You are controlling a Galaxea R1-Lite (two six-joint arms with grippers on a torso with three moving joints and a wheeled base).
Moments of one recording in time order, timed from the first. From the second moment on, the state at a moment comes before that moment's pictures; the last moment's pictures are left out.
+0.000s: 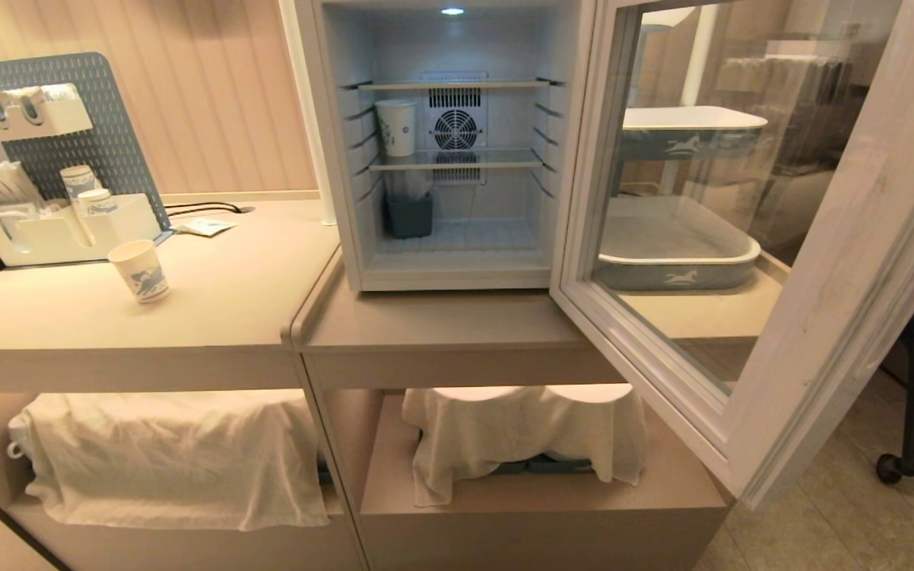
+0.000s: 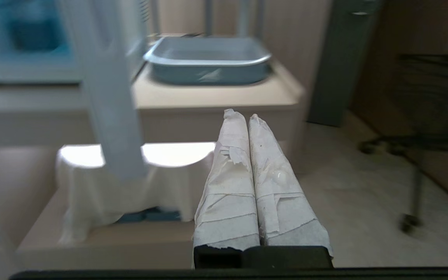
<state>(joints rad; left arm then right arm) 0.00 0.00 0.00 0.01 -0.01 0.08 0.00 0.06 -0.49 0.28 -0.10 -0.09</state>
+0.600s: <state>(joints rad) 0.00 0.00 0.00 0.00 -0.01 0.08 -0.01 0.83 -1.22 0.59 -0.36 -0.06</state>
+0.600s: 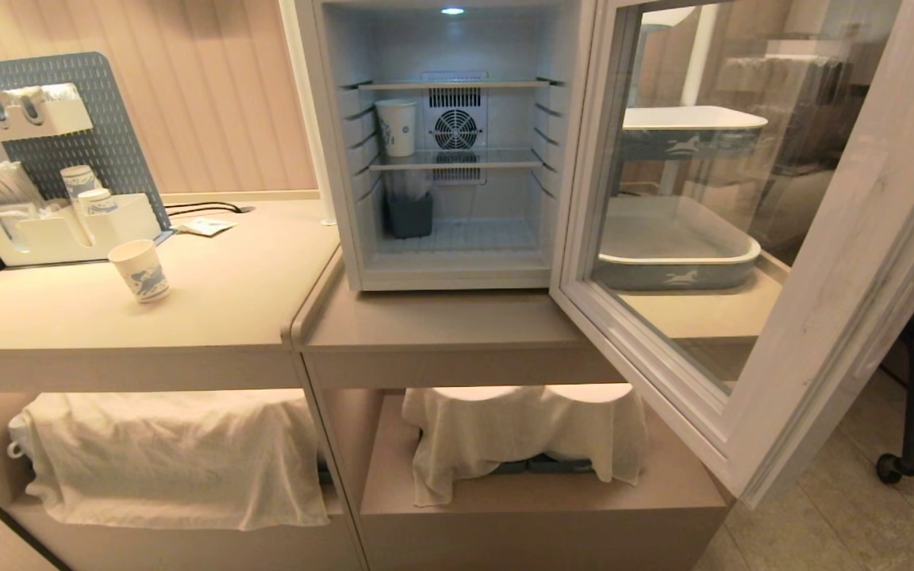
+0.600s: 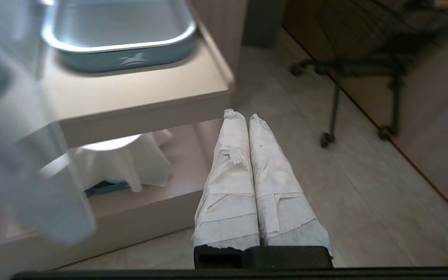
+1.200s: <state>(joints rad) 0.00 0.00 0.00 0.00 -0.01 0.08 -0.03 1.39 -1.37 0.29 -0.51 0.07</state>
